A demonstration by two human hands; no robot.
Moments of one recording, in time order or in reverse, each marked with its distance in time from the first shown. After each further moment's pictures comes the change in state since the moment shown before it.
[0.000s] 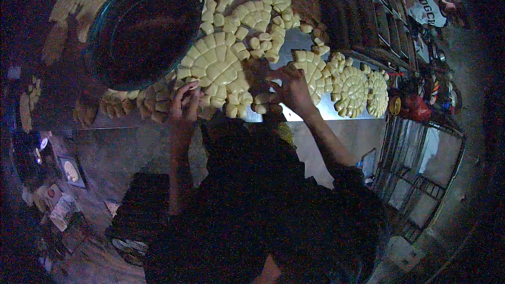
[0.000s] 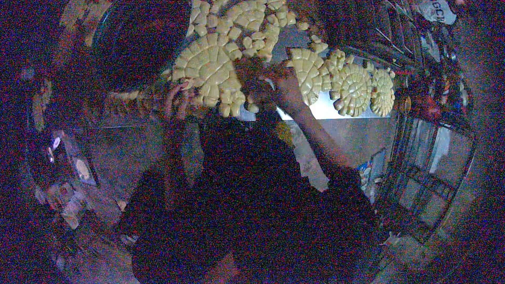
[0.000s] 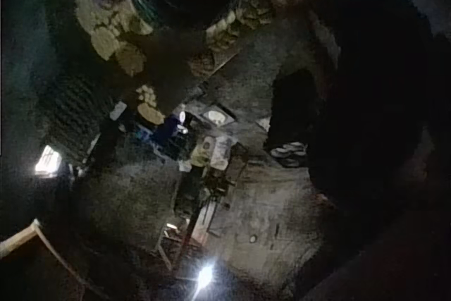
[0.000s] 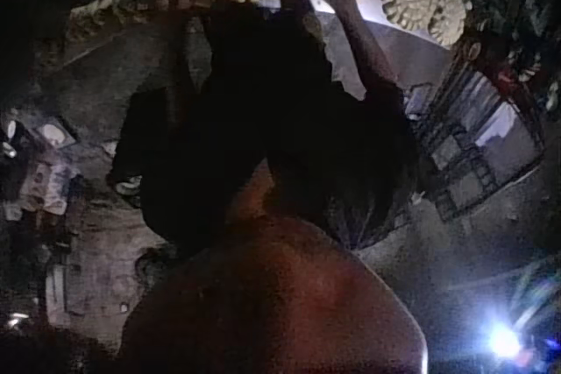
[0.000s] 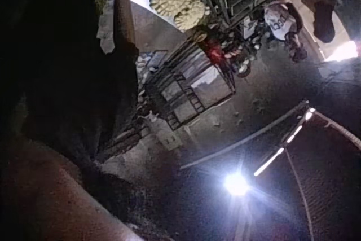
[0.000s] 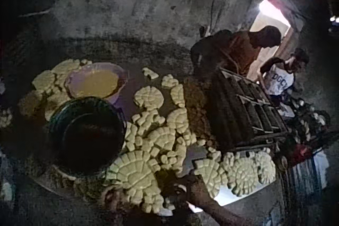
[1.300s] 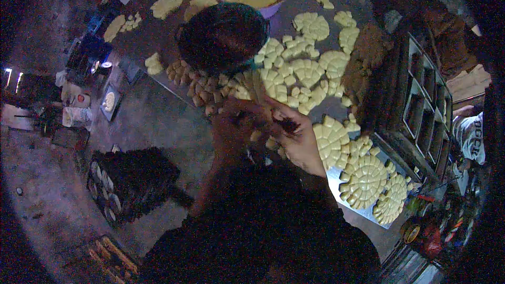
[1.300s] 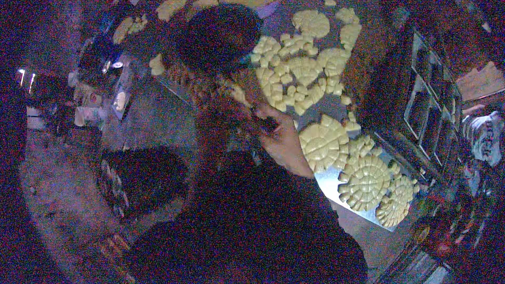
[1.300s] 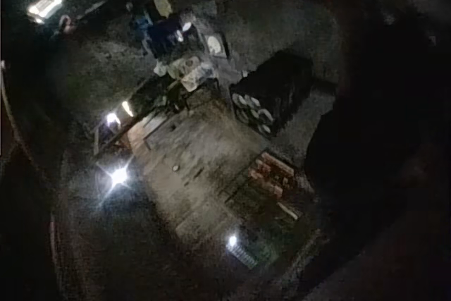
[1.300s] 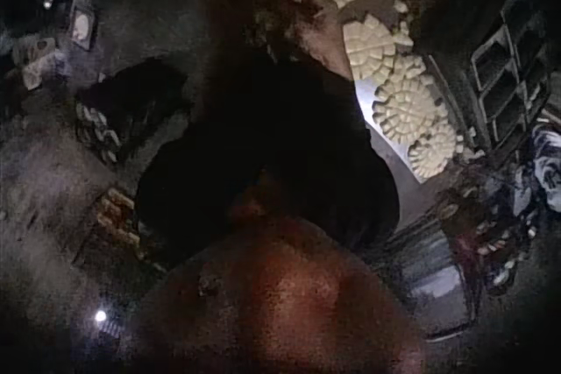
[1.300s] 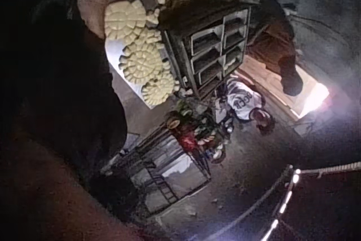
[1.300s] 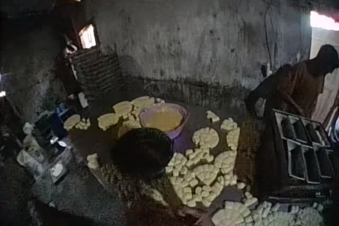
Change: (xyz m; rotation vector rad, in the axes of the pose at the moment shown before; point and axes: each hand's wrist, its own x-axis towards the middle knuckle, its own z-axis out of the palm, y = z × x) left_hand -0.058 0.152 0.135 0.196 0.459 0.015; right_hand 0.002 -0.056 -0.087 1.418 -0.298 -0.173
